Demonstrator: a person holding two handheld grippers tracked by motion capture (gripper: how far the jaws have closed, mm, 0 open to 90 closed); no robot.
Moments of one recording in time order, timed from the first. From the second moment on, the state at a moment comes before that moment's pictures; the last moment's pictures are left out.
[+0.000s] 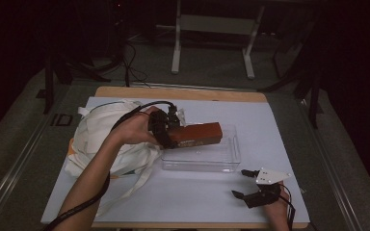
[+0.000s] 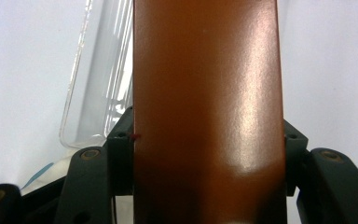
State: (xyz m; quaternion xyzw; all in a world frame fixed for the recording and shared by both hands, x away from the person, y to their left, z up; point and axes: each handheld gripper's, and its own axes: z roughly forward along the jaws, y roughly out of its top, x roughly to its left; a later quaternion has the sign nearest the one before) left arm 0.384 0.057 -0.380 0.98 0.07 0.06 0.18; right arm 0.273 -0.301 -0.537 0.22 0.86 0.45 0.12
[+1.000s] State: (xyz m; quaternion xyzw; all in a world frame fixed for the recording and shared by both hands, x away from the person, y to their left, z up) left arm 0.381 0.047 -0.398 0.98 0.06 0.05 0.16; right arm 0.274 -0.301 -0.537 0.22 0.86 0.45 0.12
